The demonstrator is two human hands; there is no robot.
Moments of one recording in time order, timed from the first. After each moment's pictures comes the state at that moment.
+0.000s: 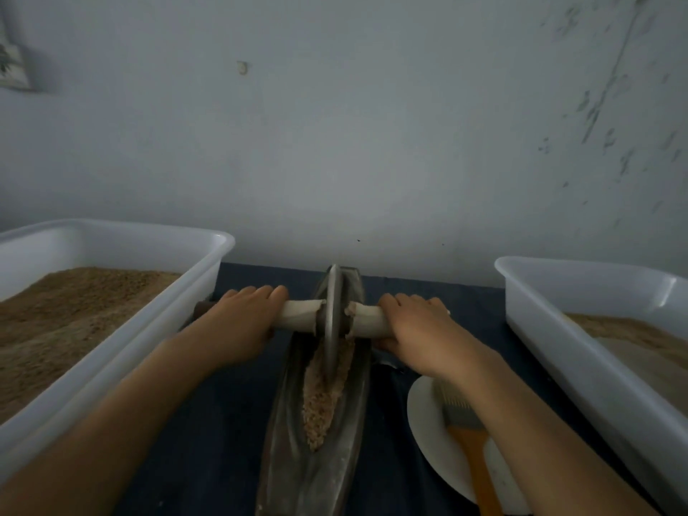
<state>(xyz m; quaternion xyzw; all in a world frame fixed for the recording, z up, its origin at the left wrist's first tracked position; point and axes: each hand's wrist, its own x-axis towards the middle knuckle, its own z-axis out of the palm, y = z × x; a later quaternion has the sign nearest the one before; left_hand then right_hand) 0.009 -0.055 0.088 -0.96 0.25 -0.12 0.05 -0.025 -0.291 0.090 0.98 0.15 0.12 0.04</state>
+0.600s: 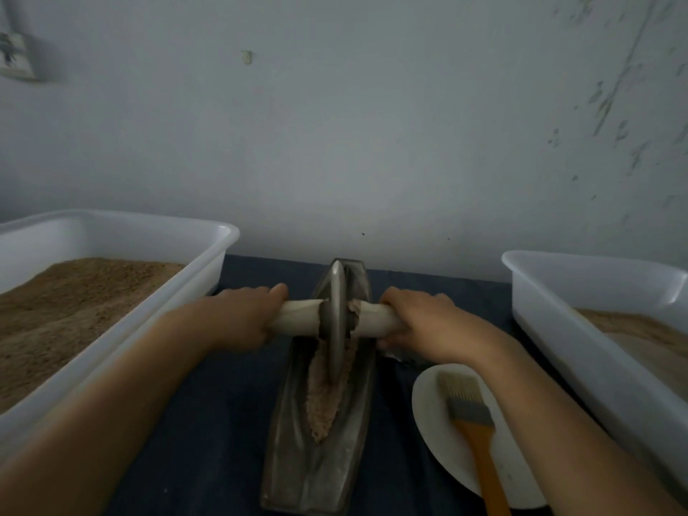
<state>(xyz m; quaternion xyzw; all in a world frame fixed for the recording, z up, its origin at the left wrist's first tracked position) -0.004 -0.055 0.109 -0.97 0.23 0.04 0.01 -0.029 -0.292 0.107 0.99 0.16 0.00 -0.03</state>
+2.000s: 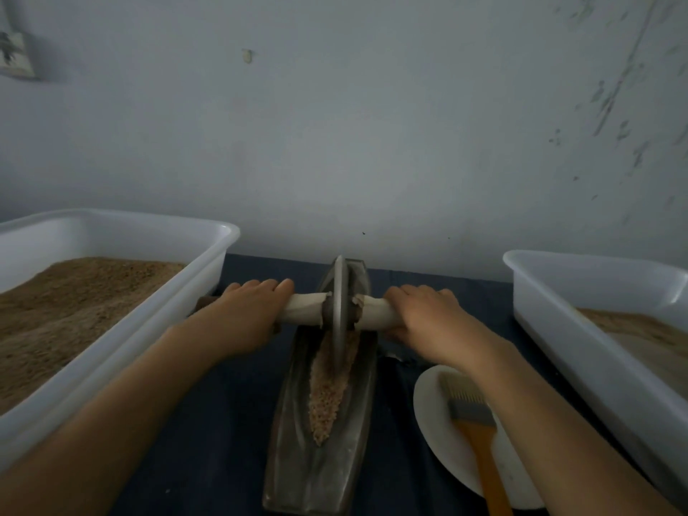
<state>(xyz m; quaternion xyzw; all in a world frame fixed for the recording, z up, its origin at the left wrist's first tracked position) 0.006 -0.057 0.091 -0.97 0.23 -0.08 0.04 -0.025 -0.290 0.097 0.98 0.15 0.10 0.04</state>
